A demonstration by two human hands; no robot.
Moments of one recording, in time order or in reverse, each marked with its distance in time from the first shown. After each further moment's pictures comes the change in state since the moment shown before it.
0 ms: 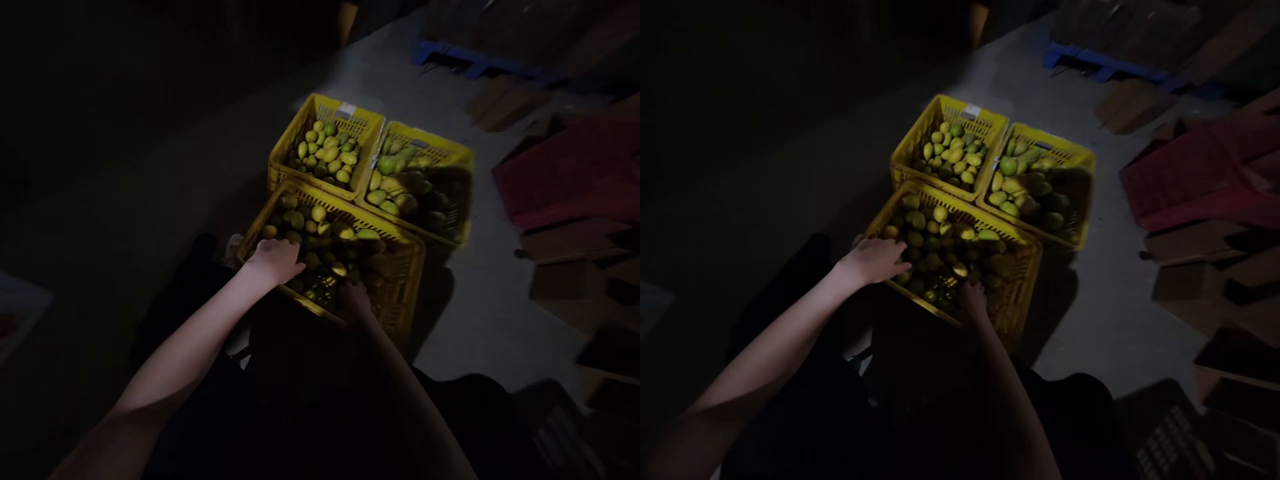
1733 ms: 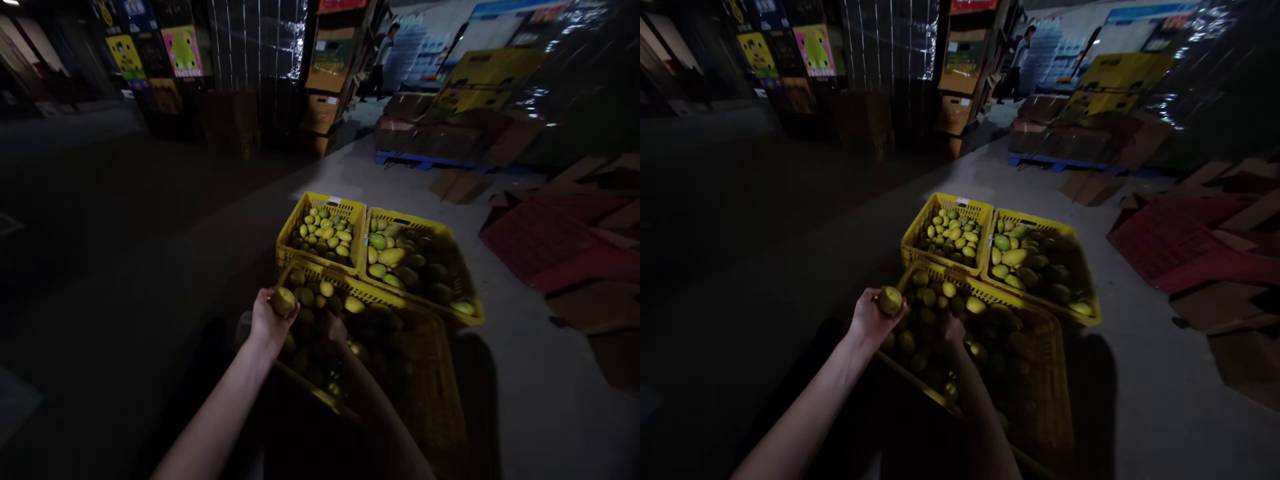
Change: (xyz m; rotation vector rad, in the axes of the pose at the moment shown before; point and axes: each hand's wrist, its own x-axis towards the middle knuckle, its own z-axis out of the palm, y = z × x) left_hand 0.019 0.006 -0.033 -1.813 0.282 -0.366; right_hand 0.077 -0.113 -0.060 0.411 0.160 -0.089
